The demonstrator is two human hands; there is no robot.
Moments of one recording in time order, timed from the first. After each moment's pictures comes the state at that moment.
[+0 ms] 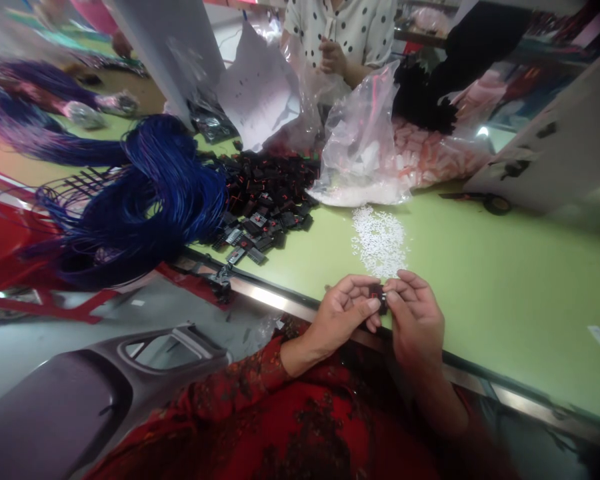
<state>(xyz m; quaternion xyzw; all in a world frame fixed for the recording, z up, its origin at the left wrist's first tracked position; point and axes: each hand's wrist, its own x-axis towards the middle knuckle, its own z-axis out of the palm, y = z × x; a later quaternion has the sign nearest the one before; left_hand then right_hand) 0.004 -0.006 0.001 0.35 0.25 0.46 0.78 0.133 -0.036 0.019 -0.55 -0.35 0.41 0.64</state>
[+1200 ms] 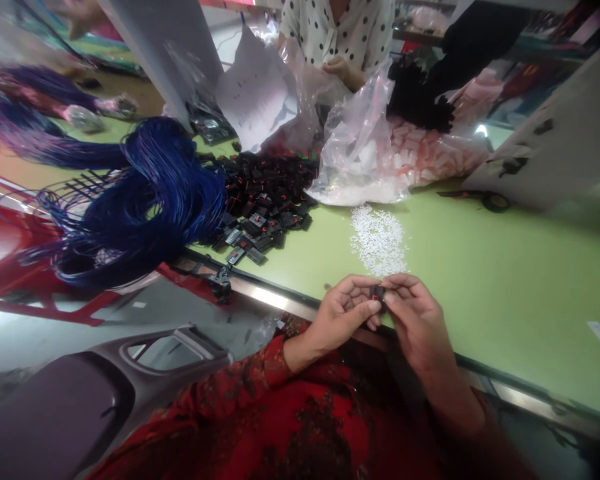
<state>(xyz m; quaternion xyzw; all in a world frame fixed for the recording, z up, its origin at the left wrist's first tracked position) 0.003 -0.006 -0.003 0.39 0.22 0.46 0.77 0.147 -0.037 0.026 -0.51 -0.33 0.52 0.59</state>
